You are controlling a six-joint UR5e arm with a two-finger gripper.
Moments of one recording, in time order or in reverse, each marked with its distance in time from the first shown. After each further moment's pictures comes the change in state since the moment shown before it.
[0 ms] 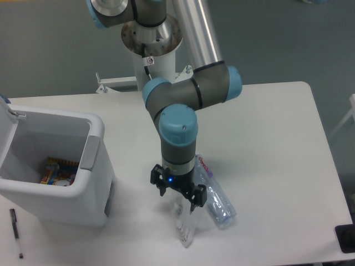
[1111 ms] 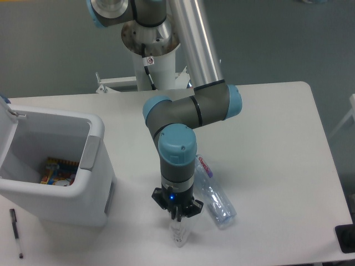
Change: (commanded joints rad) arm -0.005 -0.057 0.106 0.000 -0.006 -0.201
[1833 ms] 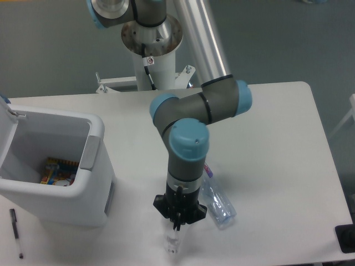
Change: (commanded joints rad) arm 0.067 0.038 0.104 -0.002 -0.274 -0.126
